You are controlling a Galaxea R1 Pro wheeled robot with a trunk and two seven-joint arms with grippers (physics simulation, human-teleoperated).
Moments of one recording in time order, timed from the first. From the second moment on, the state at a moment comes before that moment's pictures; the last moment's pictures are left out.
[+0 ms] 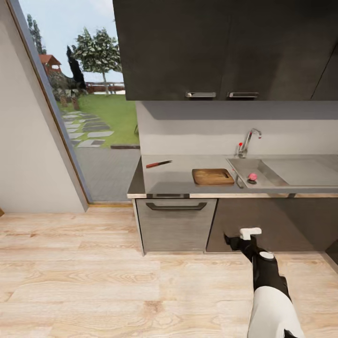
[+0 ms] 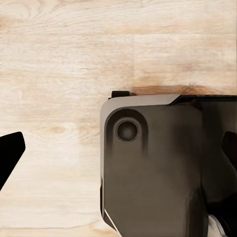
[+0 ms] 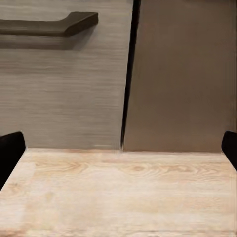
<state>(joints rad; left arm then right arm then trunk) -0.01 0.02 0.02 -0.33 0.00 -0.12 0.00 -0.71 0.17 -0.93 -0.87 0.88 0.02 0.51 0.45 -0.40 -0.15</state>
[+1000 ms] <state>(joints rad) -0.01 0.03 0.02 -0.33 0.00 -0.12 0.00 -0.29 -0.02 -1.18 -0.24 1.08 -0.30 0.26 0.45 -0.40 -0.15</state>
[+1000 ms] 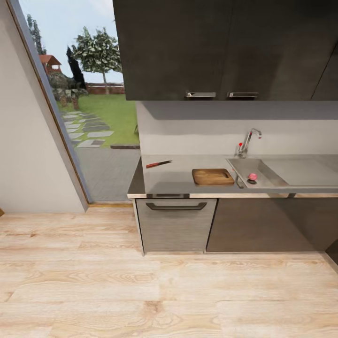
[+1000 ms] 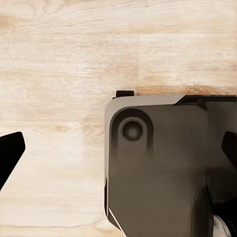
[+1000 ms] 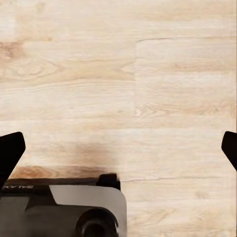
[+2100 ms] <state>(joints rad) -0.01 0.03 0.02 -0.33 0.00 -0.12 0.00 -0.18 0.00 -1.18 -0.12 1.07 -0.25 0.00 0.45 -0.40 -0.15</state>
